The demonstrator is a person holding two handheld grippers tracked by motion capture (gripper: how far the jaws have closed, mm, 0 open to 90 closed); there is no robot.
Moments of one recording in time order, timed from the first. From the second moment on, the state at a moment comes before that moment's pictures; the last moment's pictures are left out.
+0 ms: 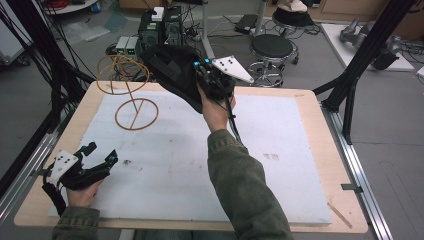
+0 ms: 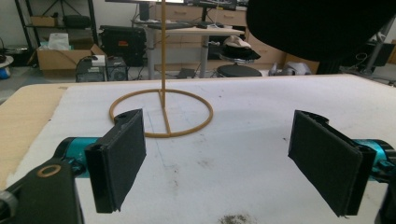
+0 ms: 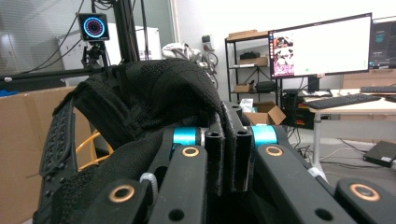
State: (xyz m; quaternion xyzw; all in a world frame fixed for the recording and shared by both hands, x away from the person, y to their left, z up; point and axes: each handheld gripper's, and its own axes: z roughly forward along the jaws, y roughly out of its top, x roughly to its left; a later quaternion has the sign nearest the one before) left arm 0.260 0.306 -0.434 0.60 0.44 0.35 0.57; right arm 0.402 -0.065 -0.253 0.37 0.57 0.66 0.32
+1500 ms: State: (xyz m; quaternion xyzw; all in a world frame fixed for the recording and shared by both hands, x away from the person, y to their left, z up) left arm 0.264 0.314 -0.437 0.58 0.44 0.35 0.59; right arm 0.456 0.086 -0.236 0.32 0.59 0.66 0.35
